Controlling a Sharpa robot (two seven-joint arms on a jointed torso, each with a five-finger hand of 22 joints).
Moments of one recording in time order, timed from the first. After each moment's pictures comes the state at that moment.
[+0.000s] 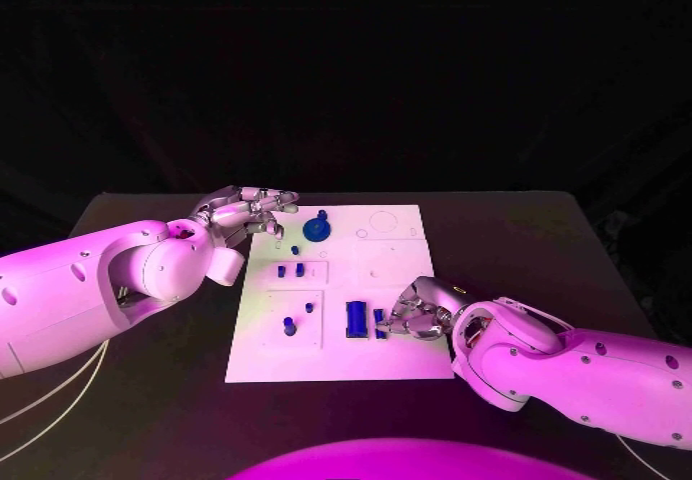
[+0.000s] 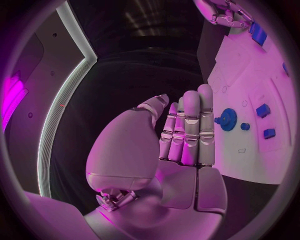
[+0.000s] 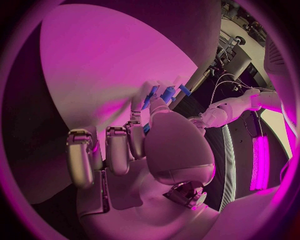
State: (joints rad) left arm 1.17 -0.93 -0.01 1.53 -0.02 -0.19 0.18; left_hand 1.36 -0.11 0.32 0.10 0.27 1.03 0.18 0.10 0.12 1.10 0.11 0.24 0.14 1.20 0.03 0.98 0.45 0.17 1.11 0.11 0.81 0.68; right arm 0.99 -0.87 -0.12 1.80 -1.36 -0.47 -0.54; right_hand 1.25 -0.02 -0.06 0.23 0.24 1.12 0.04 0.29 0.47 1.46 -0.03 1.32 1.31 1.46 -0.08 1.48 1.31 0.01 1.46 0.03 1.57 1.31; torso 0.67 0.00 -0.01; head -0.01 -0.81
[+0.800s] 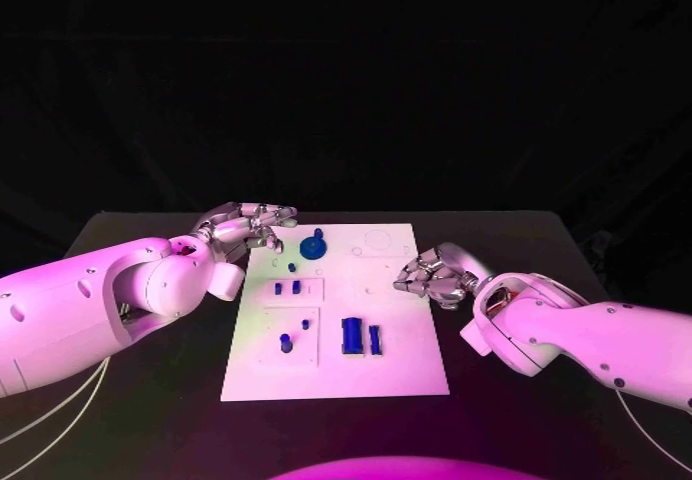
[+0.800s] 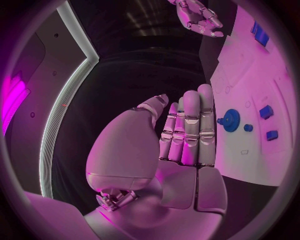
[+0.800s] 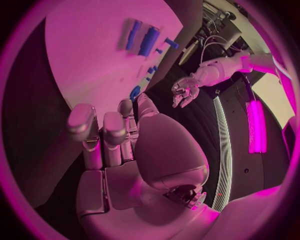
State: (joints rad) left arm 1.16 -0.90 -0.01 1.50 -0.01 -0.19 0.20; left_hand 1.36 -0.11 0.30 0.12 0.27 1.02 0.18 0.11 0.11 1.09 0.11 0.25 0.15 1.16 0.03 0.96 0.44 0.17 1.10 0.12 0.79 0.67; right arm 1.11 -0.92 -0.11 1.70 -0.92 -0.56 -0.17; right_hand 1.42 0.03 -0.09 0.19 0.24 0.99 0.11 0.21 0.43 1.11 0.03 0.63 0.97 1.41 -0.04 1.09 0.98 0.10 1.34 0.07 0.96 1.31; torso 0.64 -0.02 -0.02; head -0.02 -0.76
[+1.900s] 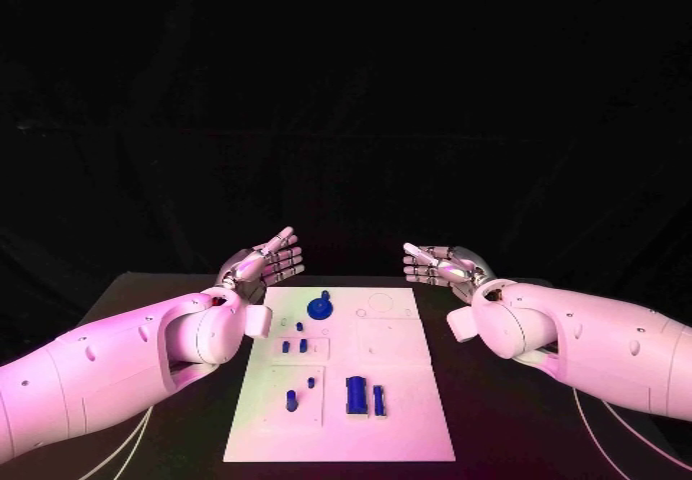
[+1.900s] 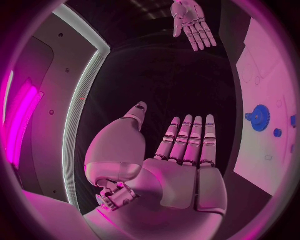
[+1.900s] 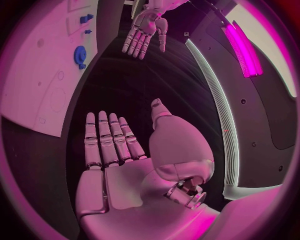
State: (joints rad) left arm 1.11 -0.77 -0.01 1.38 0.10 -0.33 0.39; left_hand 0.93 -0.01 0.10 0.06 0.19 0.65 0.11 0.02 0.01 0.69 0.13 0.02 0.01 0.60 0.12 0.09 0.01 0.14 0.53 0.20 0.10 0.17; right arm 1.16 -0.75 -0.08 1.34 -0.16 -0.38 0.25; right_hand 1.02 0.01 0.00 0.11 0.09 0.66 0.12 0.02 0.12 0.71 0.11 0.02 0.06 0.72 0.09 0.01 0.12 0.14 0.57 0.18 0.02 0.34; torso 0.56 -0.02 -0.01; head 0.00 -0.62
